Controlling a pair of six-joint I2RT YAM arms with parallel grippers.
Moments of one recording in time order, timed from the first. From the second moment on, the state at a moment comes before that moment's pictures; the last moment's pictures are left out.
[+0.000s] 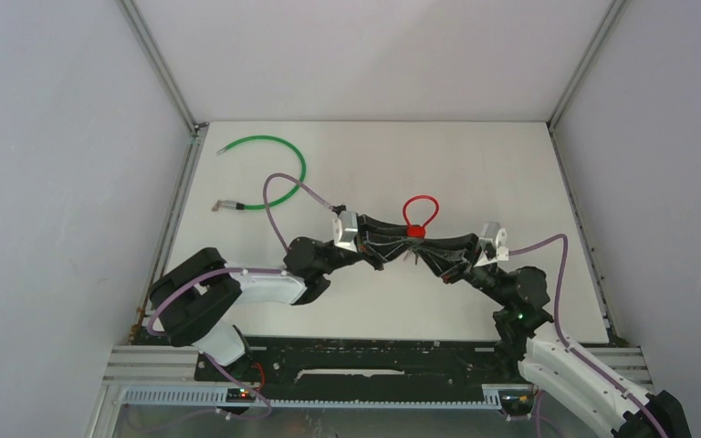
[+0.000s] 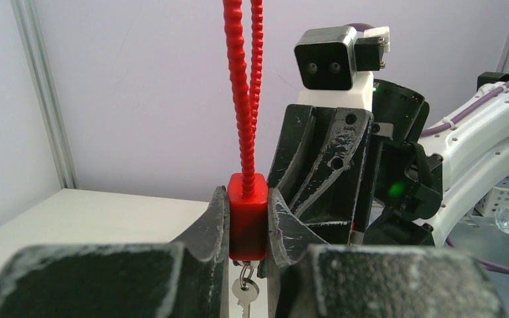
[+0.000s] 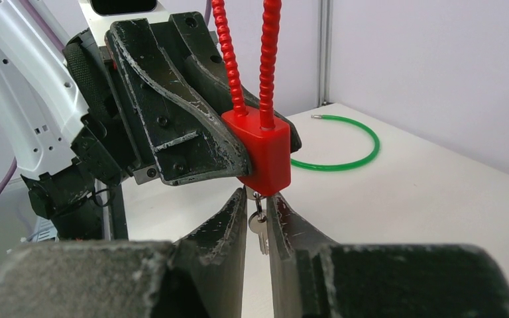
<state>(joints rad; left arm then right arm) -0.95 1.55 0.61 1.51 0.44 -0.29 0.57 0.61 0.17 0.81 -0.47 0.29</state>
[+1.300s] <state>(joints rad) -0.94 1.56 0.61 1.51 0.44 -0.29 0.53 0.70 0.17 0.91 -0.52 0.30</state>
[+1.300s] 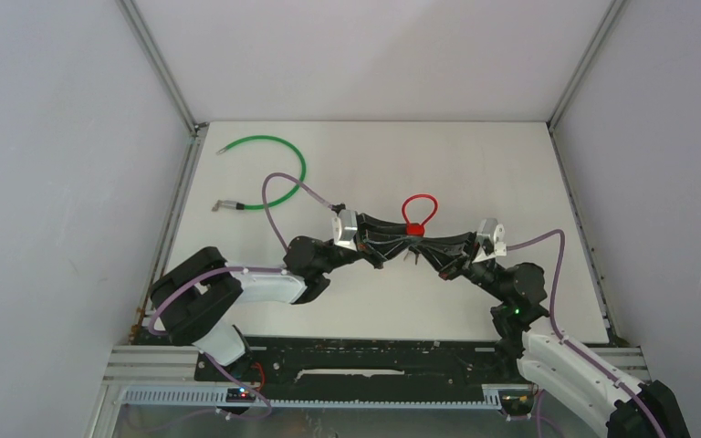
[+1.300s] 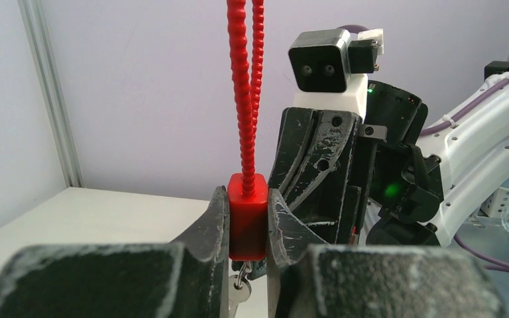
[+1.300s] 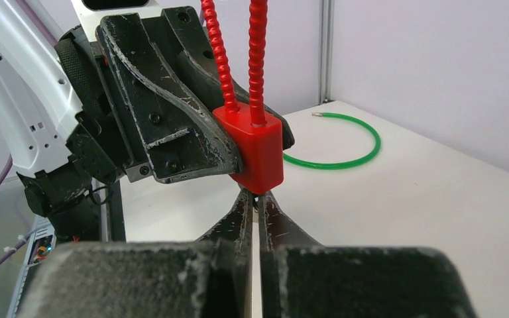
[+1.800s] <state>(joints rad) -0.94 1.56 0.62 1.51 0.43 -0.29 0.53 0.69 0.17 0.91 -0.48 0.32</state>
